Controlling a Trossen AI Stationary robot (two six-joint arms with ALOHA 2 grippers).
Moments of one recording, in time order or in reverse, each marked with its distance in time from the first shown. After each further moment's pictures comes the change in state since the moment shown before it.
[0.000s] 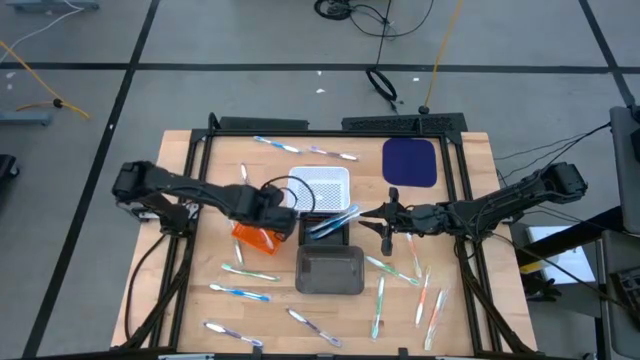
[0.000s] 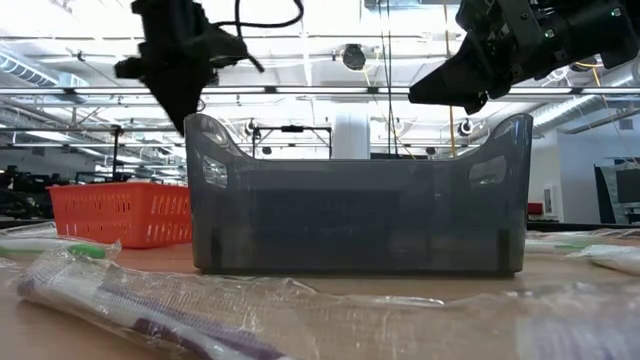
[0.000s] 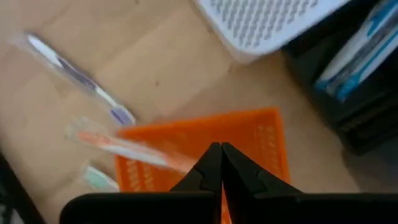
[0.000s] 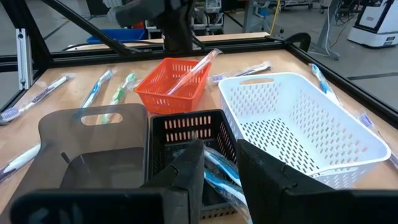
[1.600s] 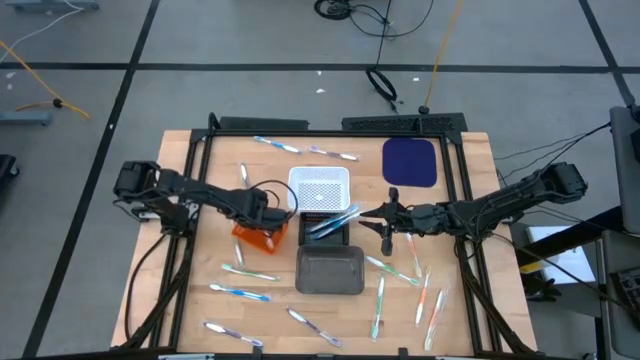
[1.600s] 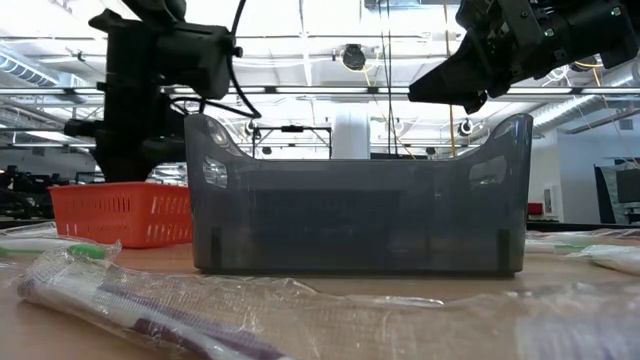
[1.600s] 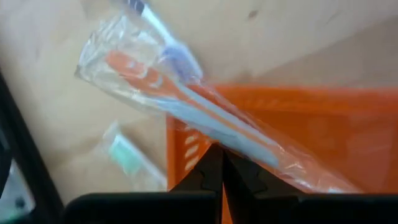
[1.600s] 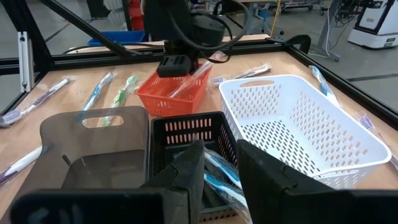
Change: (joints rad) left arm 0.090 0.003 -0.343 0.108 0.065 -0.103; right arm 0.000 0.000 0.000 0.008 -0.001 0.000
